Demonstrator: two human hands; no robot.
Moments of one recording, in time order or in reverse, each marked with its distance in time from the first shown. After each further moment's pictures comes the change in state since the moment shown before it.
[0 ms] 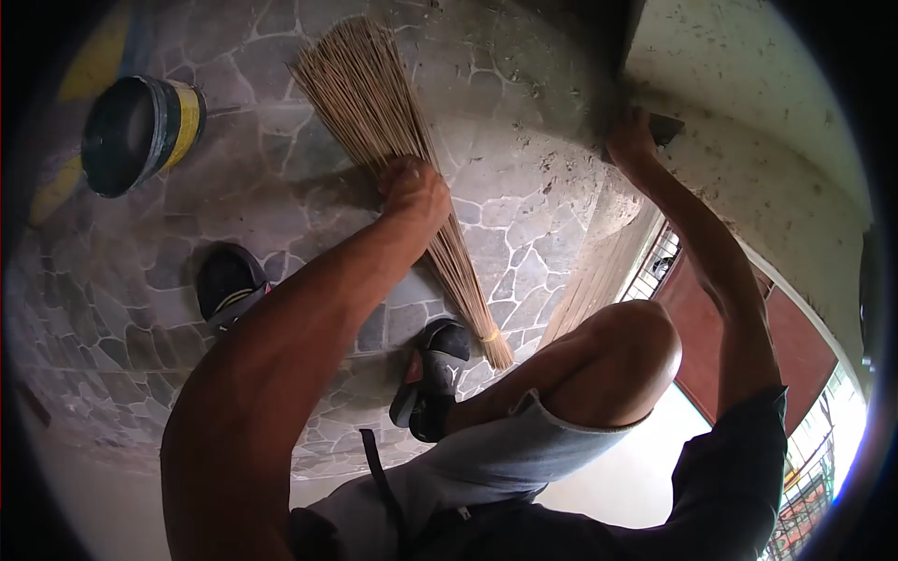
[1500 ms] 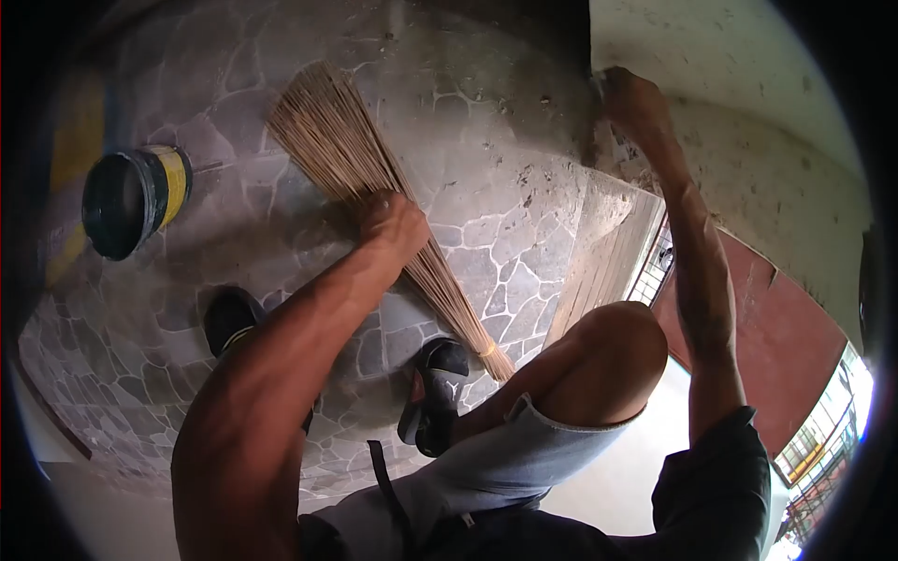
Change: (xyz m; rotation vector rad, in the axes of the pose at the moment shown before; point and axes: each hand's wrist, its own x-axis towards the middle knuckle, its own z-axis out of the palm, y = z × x) left_hand 0.020 0.000 0.023 -0.107 0.176 -0.011; right_hand 0.008 0.079 -0.042 0.936 0.200 0.517
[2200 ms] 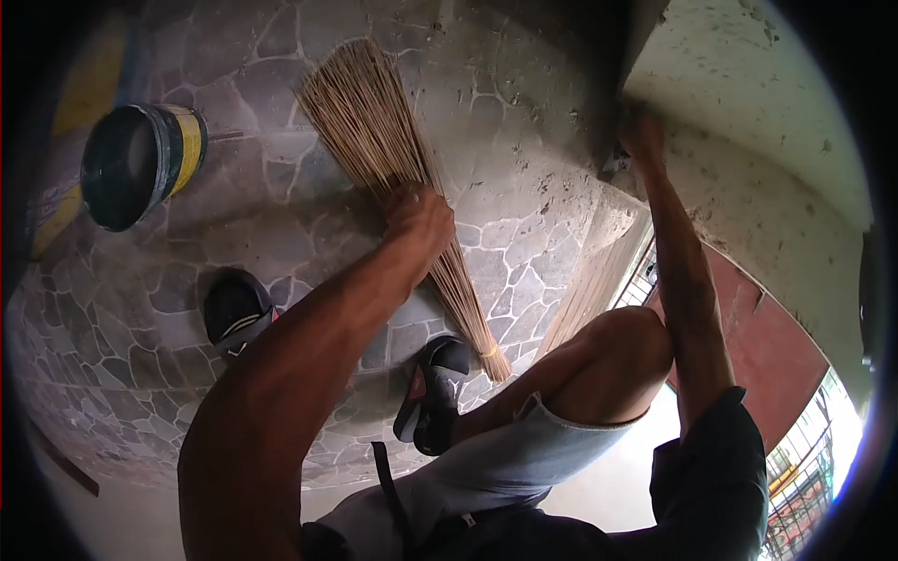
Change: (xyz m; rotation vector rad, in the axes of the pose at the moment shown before) left_hand -0.006 -0.006 -0.013 -0.050 -0.044 0.036; right_hand 0.022 0.040 0.094 0.042 0.165 0.101
